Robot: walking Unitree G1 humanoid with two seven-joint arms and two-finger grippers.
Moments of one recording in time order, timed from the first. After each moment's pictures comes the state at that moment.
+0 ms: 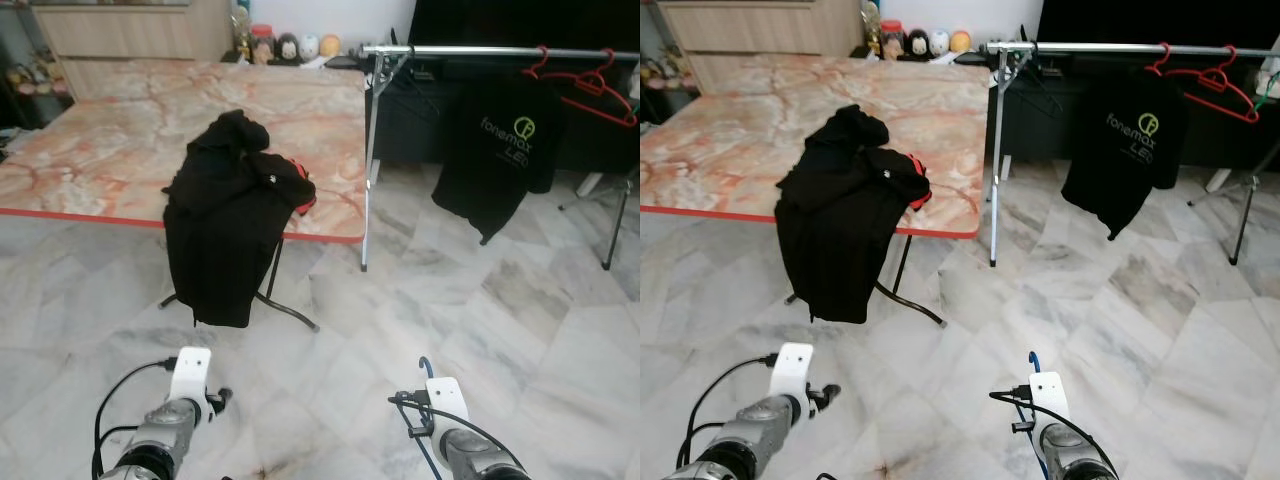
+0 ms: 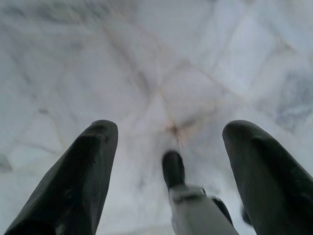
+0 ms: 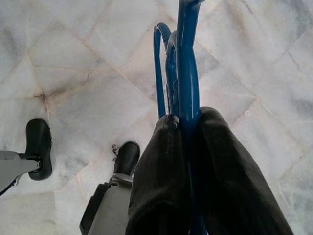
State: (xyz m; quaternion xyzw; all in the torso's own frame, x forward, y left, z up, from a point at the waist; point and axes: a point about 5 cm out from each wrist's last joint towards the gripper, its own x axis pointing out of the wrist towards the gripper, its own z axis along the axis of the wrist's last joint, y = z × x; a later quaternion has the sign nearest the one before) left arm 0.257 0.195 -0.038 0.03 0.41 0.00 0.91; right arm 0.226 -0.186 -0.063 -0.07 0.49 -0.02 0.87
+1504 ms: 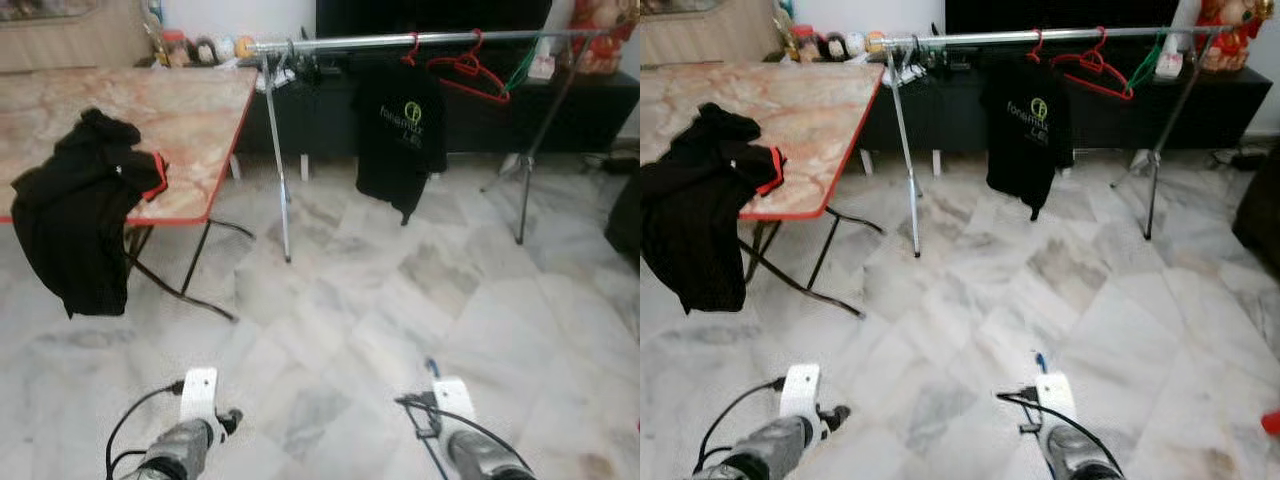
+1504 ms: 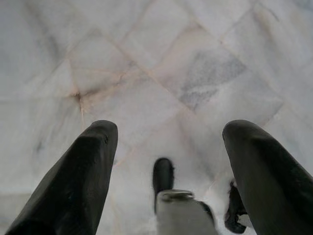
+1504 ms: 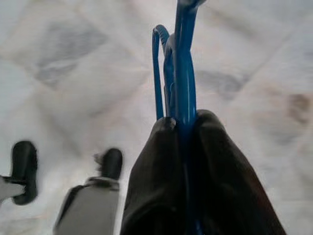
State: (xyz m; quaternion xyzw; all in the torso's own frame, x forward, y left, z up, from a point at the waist) left arm 0.247 0.203 -0.046 -0.02 0.42 0.06 0.90; right arm 0.226 -0.196 -0.062 -0.07 0.49 -0.03 0.87
